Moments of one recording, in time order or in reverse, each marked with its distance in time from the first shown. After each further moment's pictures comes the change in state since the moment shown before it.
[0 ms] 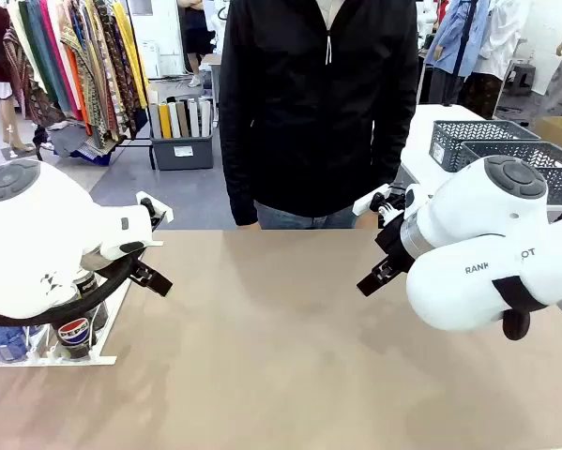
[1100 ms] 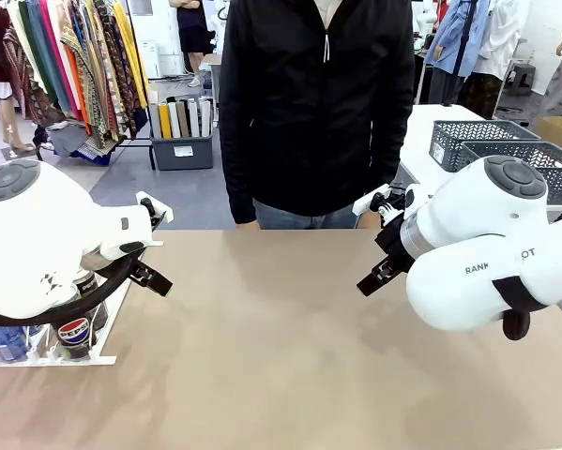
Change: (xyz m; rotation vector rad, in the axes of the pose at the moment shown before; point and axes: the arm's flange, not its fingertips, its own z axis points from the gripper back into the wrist) left arm 0.000 0.000 0.000 0.000 0.000 0.000; right arm 0.000 0.000 0.000 0.000 0.000 0.000
